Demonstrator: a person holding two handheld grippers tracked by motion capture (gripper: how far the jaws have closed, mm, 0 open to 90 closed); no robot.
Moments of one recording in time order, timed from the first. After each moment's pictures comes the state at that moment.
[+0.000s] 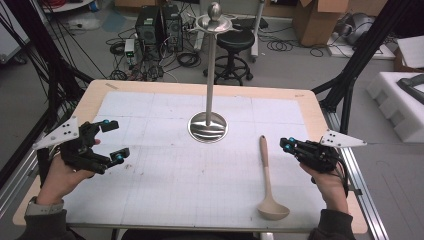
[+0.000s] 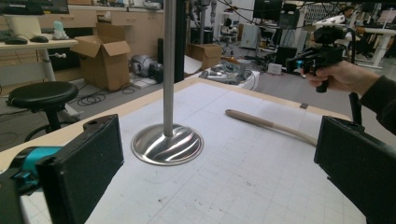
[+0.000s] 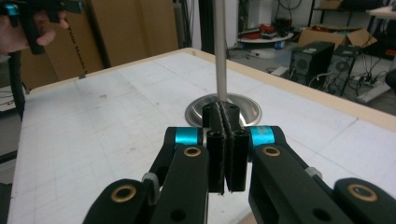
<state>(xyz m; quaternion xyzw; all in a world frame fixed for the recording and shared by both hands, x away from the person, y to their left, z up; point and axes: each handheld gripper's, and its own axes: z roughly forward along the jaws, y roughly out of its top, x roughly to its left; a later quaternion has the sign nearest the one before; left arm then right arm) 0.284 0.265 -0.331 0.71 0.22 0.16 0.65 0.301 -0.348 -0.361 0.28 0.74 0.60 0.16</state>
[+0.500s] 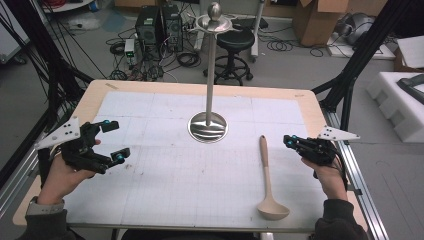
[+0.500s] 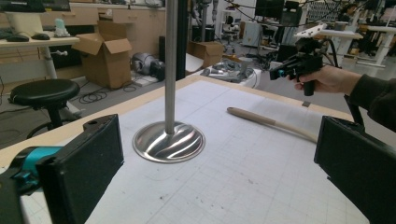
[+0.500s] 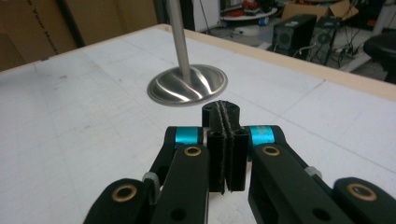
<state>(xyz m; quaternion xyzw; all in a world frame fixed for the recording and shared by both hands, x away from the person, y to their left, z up) 0.285 0.264 -0.333 0.71 0.22 0.16 0.65 0.336 -0.369 -0.392 0.32 0.75 0.56 0.16</state>
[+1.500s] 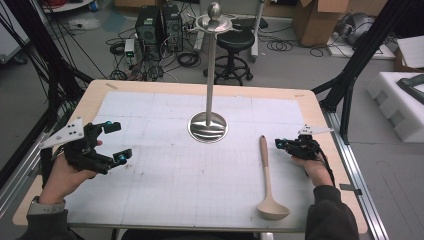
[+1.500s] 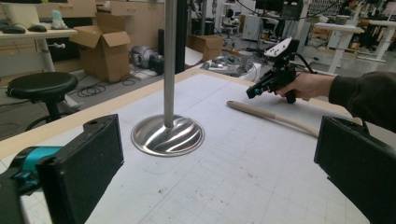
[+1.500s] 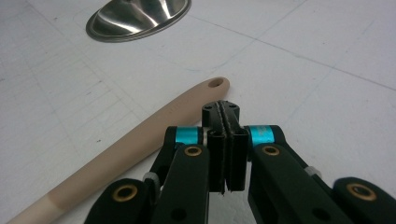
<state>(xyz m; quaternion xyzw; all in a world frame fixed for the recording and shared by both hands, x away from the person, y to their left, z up) 0.287 0.261 -0.336 0.72 0.23 0.15 0.64 0.386 -0.365 -0.447 0.37 0.79 0.48 0.12</state>
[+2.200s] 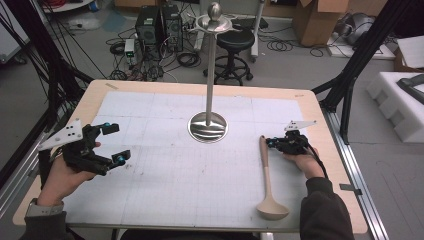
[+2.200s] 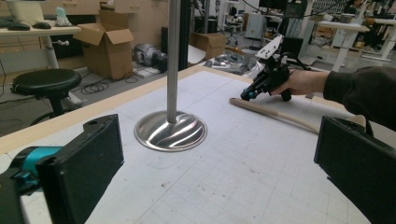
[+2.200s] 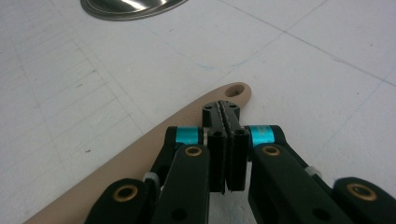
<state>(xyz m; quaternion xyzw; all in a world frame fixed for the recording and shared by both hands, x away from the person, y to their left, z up) 0.284 0.265 -0.339 0.72 0.23 0.16 0.64 0.407 -0.338 -0.449 0.34 0.83 0.43 0.11</state>
